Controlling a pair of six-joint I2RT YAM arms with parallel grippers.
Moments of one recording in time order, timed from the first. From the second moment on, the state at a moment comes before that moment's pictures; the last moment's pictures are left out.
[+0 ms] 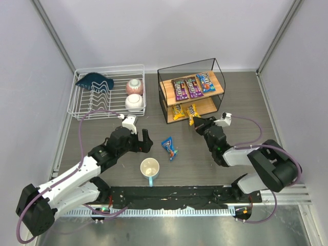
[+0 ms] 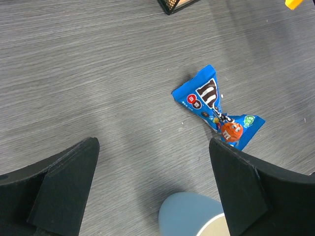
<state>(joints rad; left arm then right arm) -0.70 0.88 0.52 -0.20 -0.11 -0.47 0.57 1.40 0.29 0.96 0.42 0.99</state>
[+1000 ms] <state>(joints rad) -0.70 0.89 0.52 -0.20 -0.11 -0.47 0.51 1.74 0.49 1.04 0.44 1.05</state>
